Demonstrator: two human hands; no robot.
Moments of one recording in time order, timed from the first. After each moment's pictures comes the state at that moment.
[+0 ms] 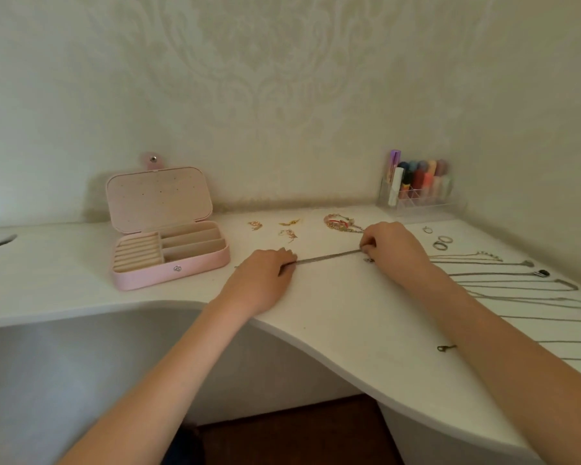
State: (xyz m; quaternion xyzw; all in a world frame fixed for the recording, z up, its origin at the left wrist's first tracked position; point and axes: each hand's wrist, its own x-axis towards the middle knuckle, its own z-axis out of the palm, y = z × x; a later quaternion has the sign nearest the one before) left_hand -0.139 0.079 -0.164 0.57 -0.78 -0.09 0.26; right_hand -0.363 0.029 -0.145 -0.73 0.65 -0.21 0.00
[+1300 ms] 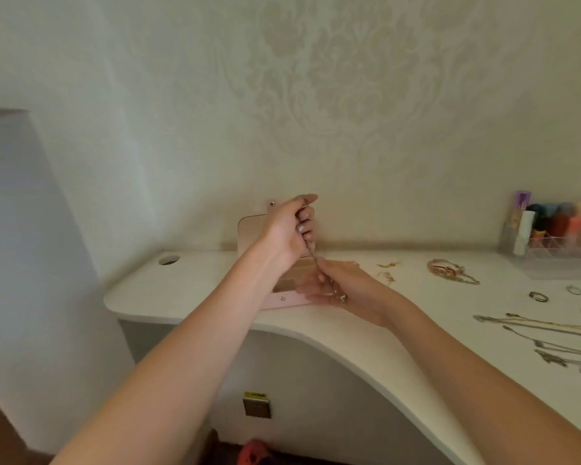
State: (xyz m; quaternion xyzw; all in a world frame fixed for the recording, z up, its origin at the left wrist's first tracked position) left_hand -0.074 0.073 -0.044 0.41 -0.36 -0.50 0.67; right_hand -0.190 0.045 -0.127 -0.63 0.25 -0.29 0.68
